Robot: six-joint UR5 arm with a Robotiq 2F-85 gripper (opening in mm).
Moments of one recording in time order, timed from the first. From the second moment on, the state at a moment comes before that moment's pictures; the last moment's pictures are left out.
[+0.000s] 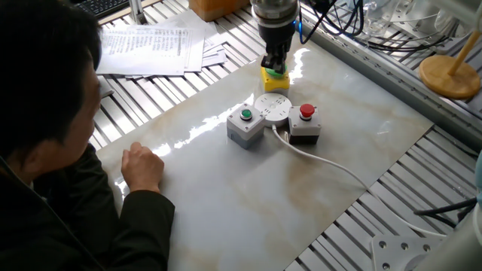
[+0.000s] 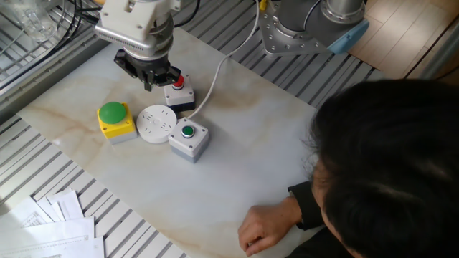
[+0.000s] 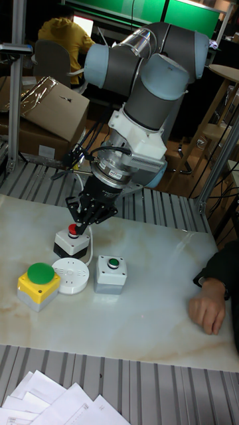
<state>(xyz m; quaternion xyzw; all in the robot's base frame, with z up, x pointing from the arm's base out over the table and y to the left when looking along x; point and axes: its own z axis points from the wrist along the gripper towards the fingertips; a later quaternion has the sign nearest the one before) 0.528 -0.078 0.158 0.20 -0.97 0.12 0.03</state>
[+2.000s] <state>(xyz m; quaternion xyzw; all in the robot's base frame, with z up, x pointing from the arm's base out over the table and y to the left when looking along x) 0.550 -0.080 0.046 0.29 -0.95 0.15 0.00</state>
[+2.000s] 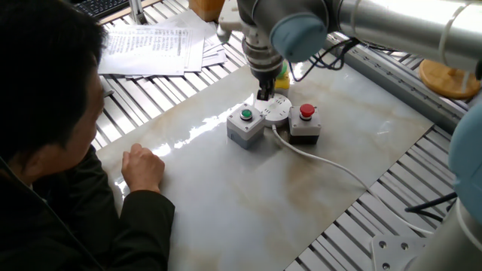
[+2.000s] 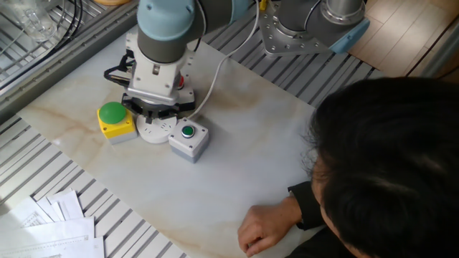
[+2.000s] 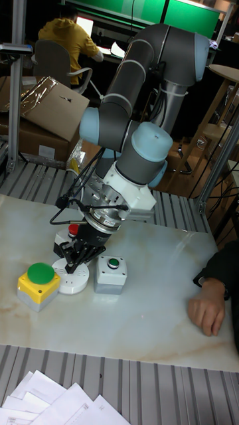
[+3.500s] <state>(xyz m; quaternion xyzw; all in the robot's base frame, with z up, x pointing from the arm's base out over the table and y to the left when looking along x) 0.529 -0.066 0.031 0.27 -0.95 0.18 0.02</state>
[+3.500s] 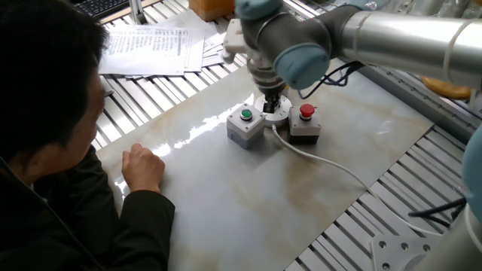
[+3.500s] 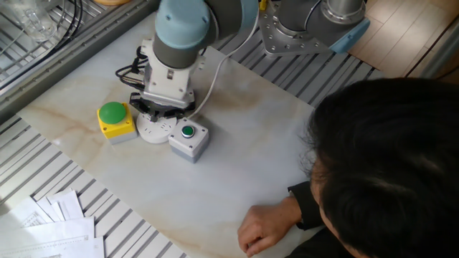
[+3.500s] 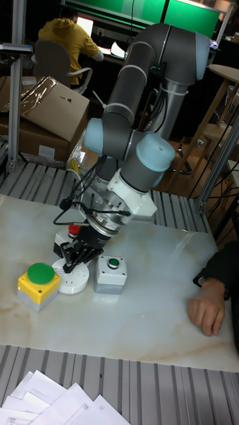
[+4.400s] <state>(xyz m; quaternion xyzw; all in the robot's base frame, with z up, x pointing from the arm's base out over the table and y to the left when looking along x) 0.533 -0.073 0.046 0.29 -0.94 0.17 0.02</state>
